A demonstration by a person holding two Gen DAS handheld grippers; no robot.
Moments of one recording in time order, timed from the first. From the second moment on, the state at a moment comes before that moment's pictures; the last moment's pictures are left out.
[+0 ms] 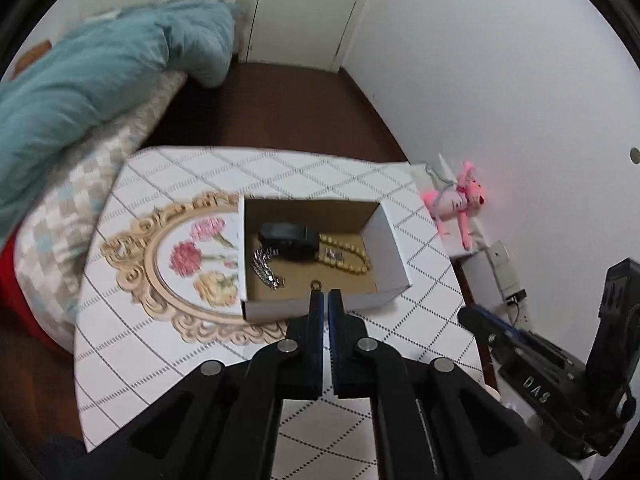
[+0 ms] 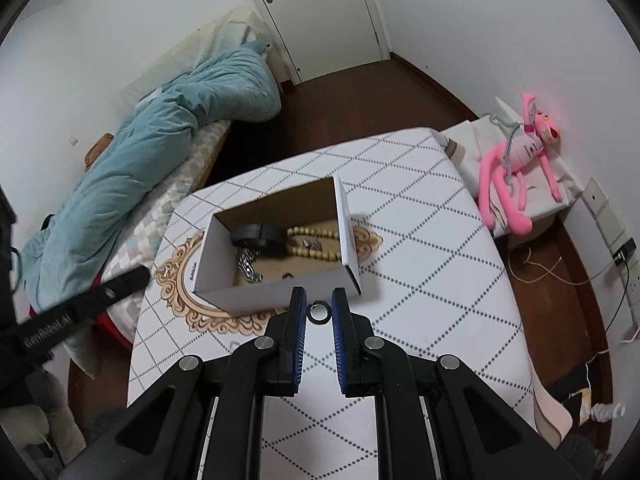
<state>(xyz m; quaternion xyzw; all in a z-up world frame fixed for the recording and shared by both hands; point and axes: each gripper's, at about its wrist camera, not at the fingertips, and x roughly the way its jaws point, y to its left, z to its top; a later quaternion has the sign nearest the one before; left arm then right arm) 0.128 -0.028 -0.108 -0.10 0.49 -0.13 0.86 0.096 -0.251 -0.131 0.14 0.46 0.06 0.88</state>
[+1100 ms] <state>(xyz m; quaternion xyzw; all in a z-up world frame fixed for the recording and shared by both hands) 0.089 -0.072 -0.213 -0.01 0.55 -0.10 0.83 0.081 -0.263 -0.206 0.16 0.51 0.03 0.84</state>
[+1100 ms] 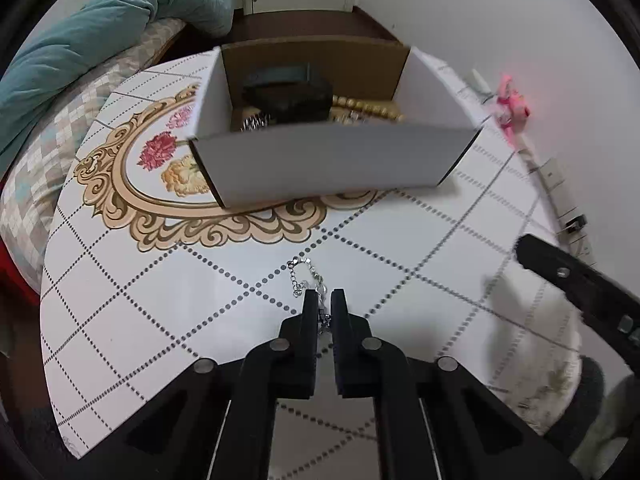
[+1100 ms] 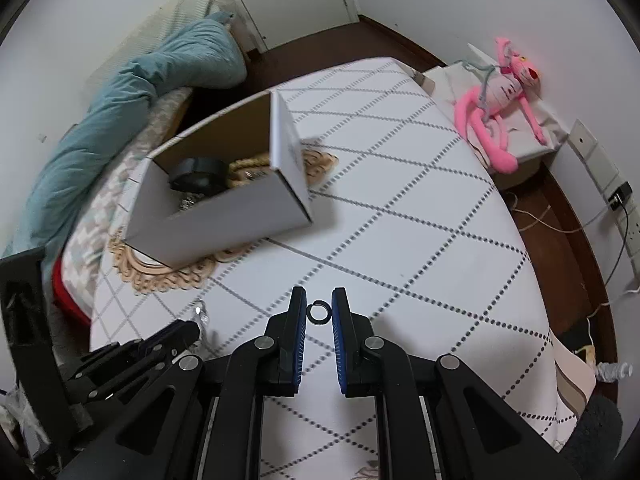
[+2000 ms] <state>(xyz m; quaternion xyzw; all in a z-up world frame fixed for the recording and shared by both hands) 0.211 -0.044 -0.101 -0.11 0.52 -0.17 0.83 0.210 -0.239 -0.128 0.17 0.50 0.12 0.84</state>
